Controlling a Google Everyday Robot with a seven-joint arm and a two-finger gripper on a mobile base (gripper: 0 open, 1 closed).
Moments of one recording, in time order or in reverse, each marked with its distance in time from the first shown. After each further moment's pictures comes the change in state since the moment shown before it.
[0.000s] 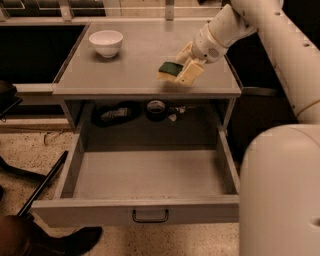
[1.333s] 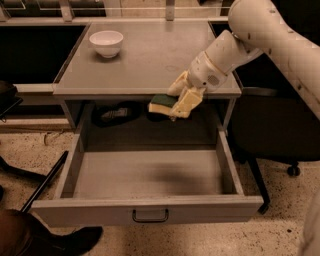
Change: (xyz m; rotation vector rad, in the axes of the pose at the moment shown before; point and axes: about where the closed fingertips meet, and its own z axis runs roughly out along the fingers) arm -0.016 0.117 0.018 -0.194 -0.044 0.034
